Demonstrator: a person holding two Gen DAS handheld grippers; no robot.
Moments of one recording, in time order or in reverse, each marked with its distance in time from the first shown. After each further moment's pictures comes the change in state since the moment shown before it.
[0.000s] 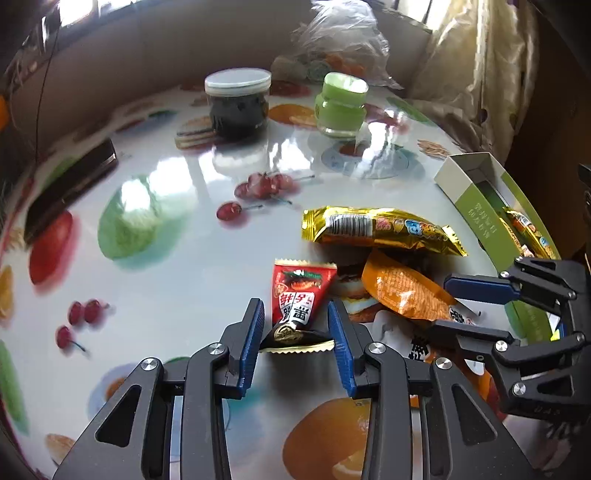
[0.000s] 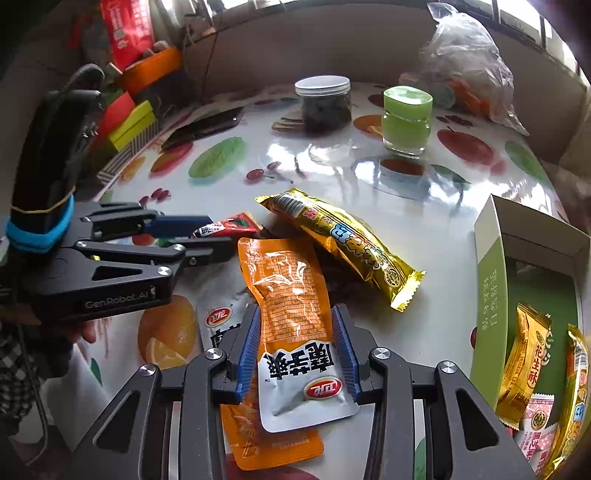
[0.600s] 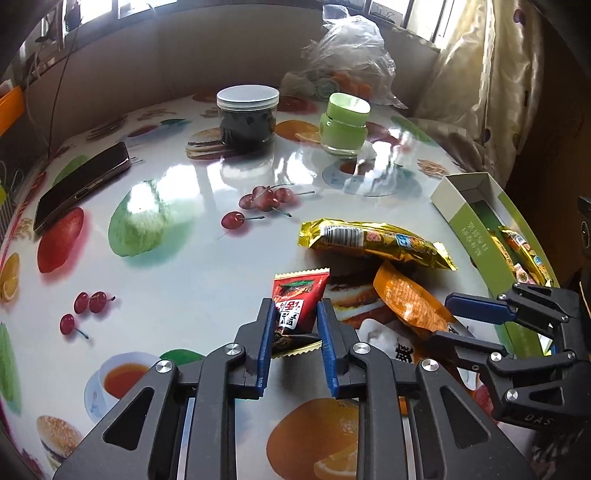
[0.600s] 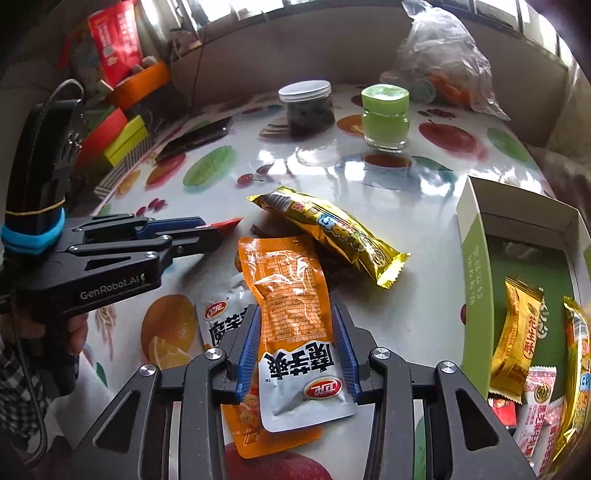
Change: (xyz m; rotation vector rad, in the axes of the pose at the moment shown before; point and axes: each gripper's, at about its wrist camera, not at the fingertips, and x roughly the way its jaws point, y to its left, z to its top) left arm -0.014 -0.006 -0.002 -0.042 -0.058 0.012; right arm -0.011 -0.005 -0.011 0.062 -0.035 -0.010
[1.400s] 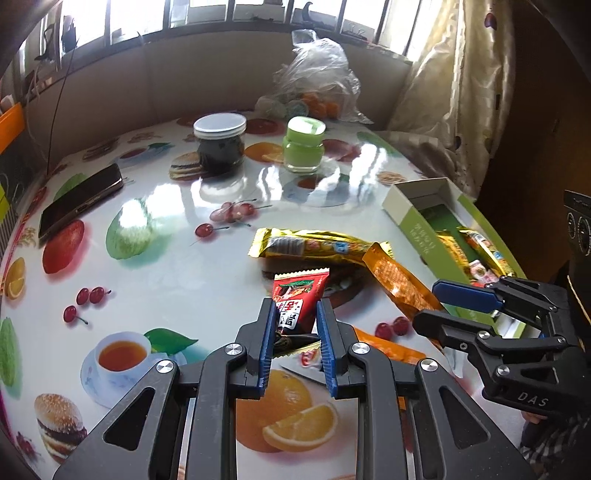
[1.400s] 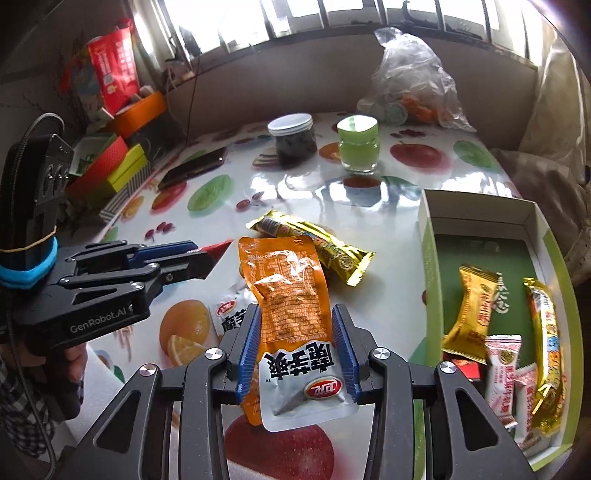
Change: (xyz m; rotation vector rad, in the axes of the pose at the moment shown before) left arm -0.042 -0.033 -0.011 0.027 -0.071 -0.045; right arm -0.049 -0.002 -0.014 0.043 -0.099 -0.029
